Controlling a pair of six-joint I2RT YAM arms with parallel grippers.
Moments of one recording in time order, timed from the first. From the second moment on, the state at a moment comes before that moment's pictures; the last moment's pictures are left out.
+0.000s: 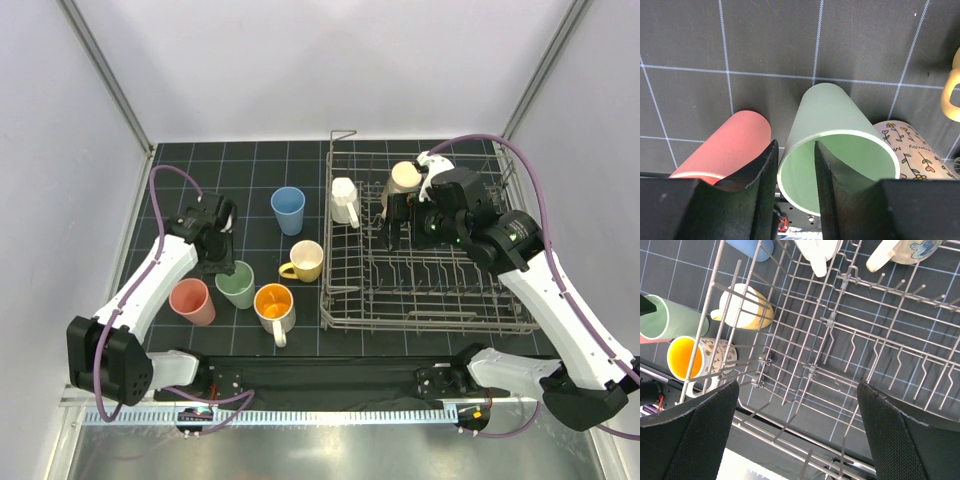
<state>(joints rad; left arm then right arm) -0.30 1.28 1.06 -1.00 -0.15 -0.32 0.59 1.11 1.44 -1.02 0.05 0.37</state>
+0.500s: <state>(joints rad) -0.30 1.30 1.06 -1.00 -0.19 -0.36 0.59 1.12 1.45 -1.03 0.03 0.37</state>
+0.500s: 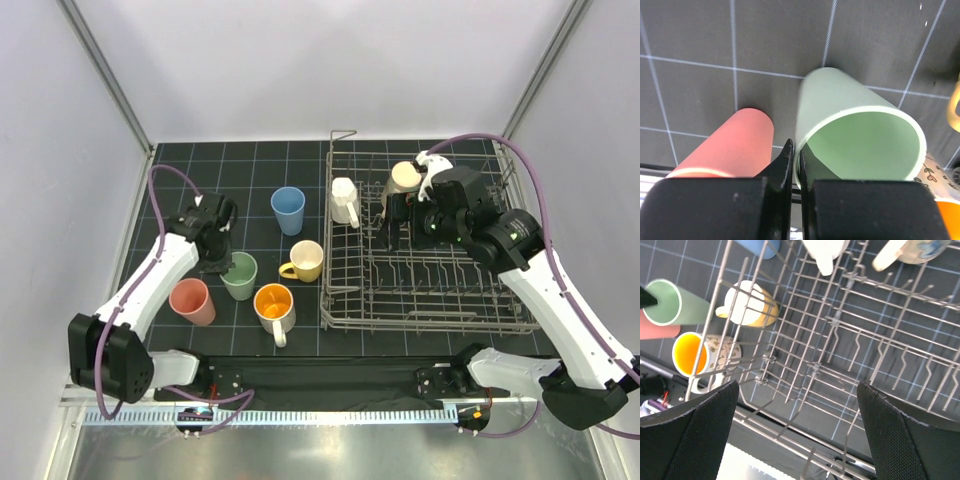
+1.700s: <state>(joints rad) -0.30 0.78 1.30 -0.30 0.32 -0.73 0.61 1.33 1.52 -0.22 -0.47 1.13</state>
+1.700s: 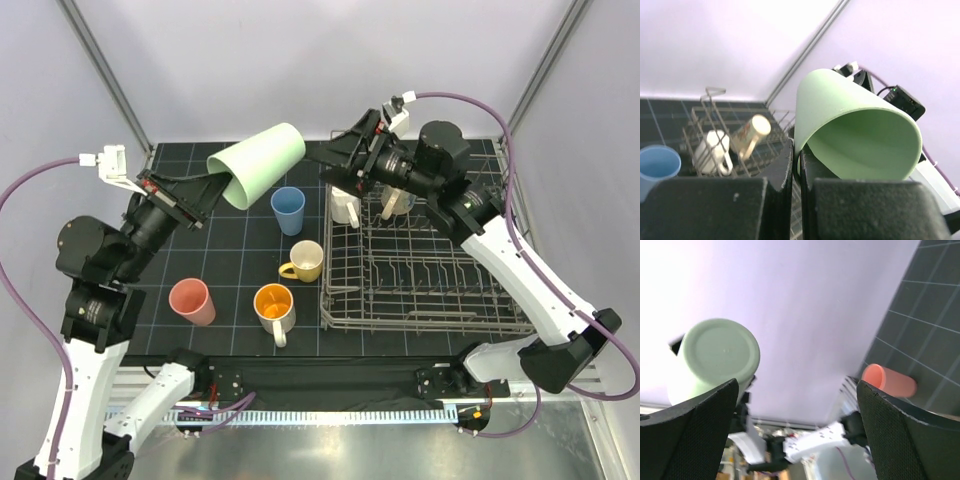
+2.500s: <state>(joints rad) -0.30 0.78 1.24 -0.04 0.20 -0.66 0.76 1.33 1.56 -0.04 -0.14 1.43</state>
